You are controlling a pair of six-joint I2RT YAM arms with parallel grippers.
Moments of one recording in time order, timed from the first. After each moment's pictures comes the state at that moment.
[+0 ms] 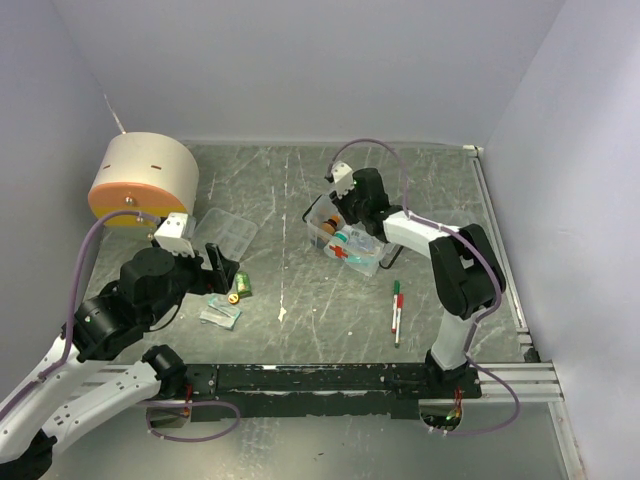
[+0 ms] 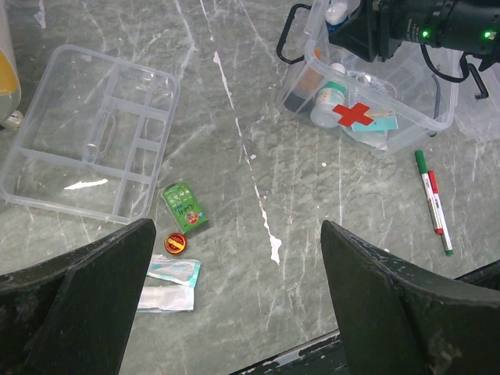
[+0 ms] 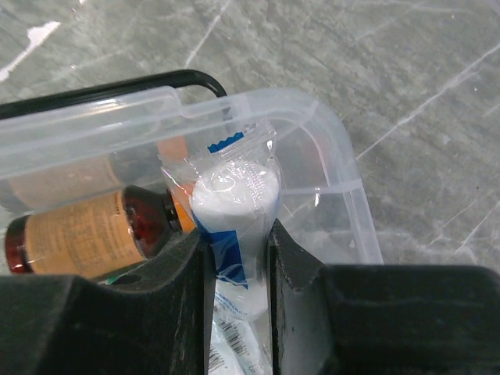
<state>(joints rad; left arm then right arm) -0.76 0.57 0.87 -0.70 -0.33 -0.46 0.44 1.82 1.13 0.11 -0.06 -0.34</state>
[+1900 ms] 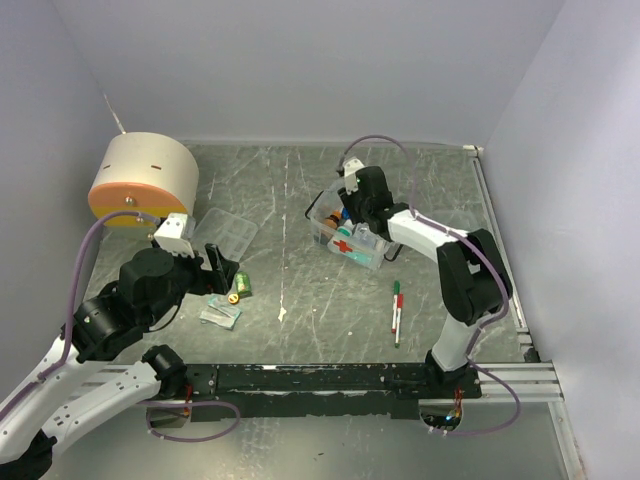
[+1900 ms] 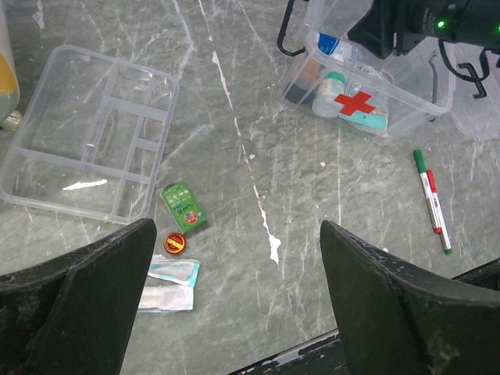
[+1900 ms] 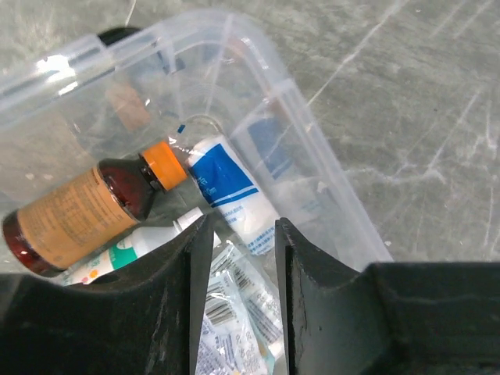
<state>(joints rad) -0.76 0.57 0.87 -0.70 -0.33 -0.46 0.43 1.79 1.14 0.00 0.10 -0.24</state>
